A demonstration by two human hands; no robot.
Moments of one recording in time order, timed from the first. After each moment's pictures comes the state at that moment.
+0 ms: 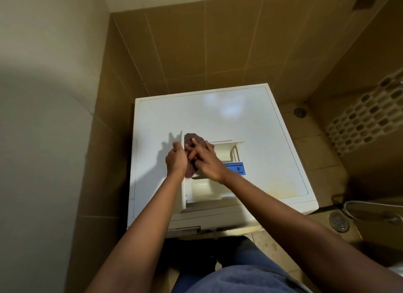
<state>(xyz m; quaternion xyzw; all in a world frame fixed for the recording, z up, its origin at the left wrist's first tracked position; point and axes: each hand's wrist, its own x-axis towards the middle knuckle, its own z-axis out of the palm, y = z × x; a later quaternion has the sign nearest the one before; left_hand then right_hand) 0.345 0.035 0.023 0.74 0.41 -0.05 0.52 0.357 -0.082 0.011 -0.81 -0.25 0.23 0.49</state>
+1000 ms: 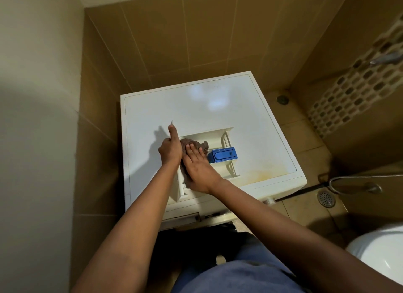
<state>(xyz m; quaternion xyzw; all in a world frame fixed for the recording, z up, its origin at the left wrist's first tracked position) 0.340 0.035 0.026 0.78 0.37 -0.07 0.49 0.295 -0.076 0.008 -0.92 -0.30 0.16 0.19</state>
